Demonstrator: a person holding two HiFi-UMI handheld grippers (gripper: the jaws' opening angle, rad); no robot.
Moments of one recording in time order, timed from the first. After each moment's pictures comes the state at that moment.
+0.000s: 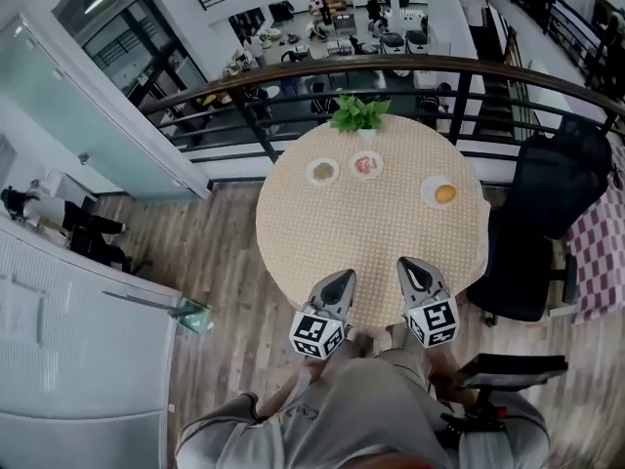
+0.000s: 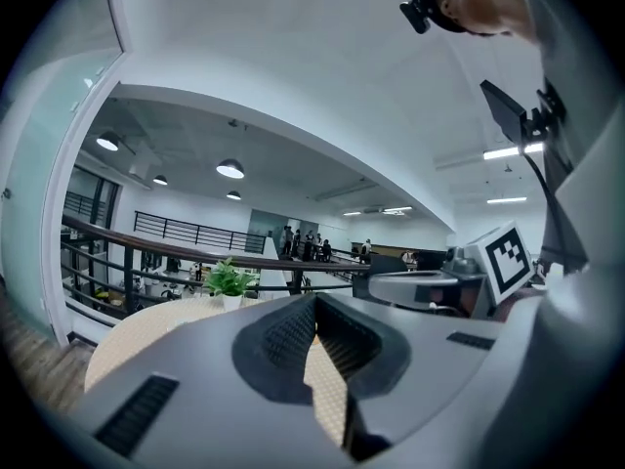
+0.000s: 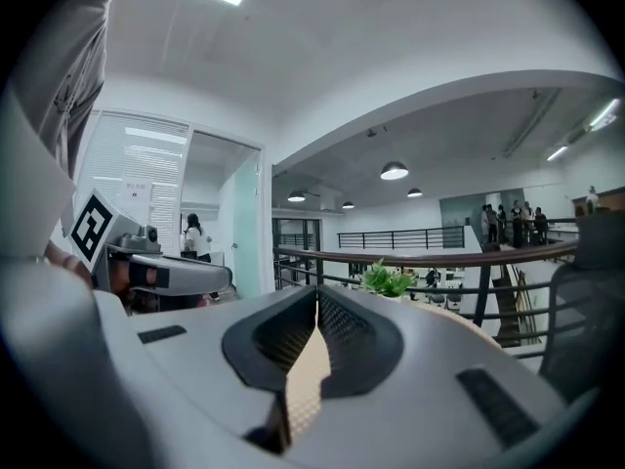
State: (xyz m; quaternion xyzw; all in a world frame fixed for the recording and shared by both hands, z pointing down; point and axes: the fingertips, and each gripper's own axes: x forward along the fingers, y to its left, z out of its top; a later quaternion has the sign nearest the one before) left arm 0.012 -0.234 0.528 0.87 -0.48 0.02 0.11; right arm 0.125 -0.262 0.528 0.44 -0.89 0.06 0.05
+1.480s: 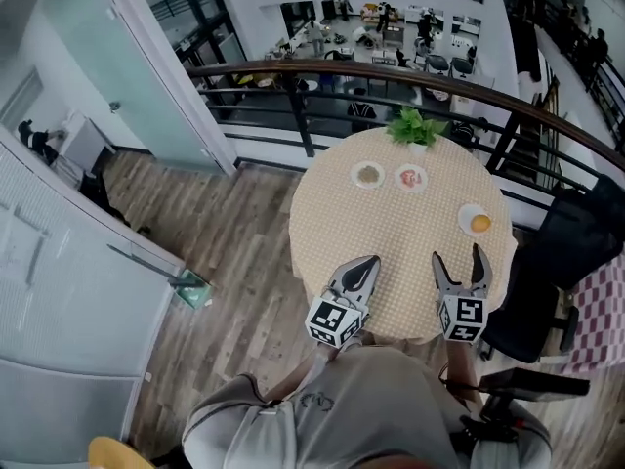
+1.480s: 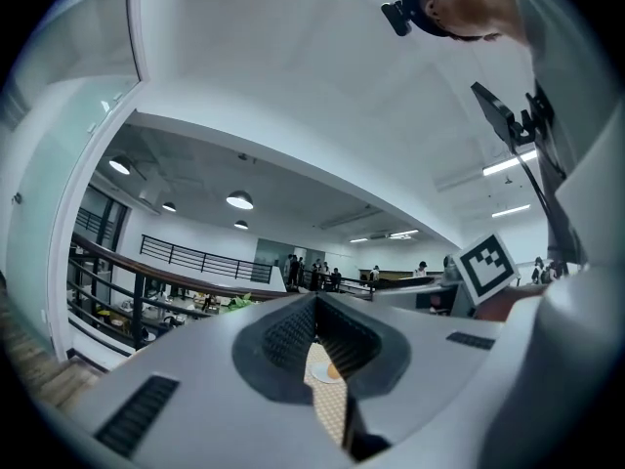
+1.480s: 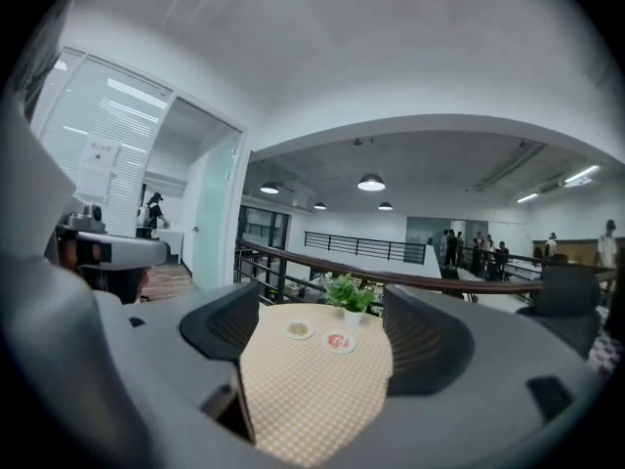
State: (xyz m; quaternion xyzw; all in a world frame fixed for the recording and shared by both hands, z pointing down) left arm -0.066 -0.247 0.478 0.86 -0.50 -0.06 0.06; right arm 0.107 -0.307 0.477 0.54 -0.84 0.00 0.09
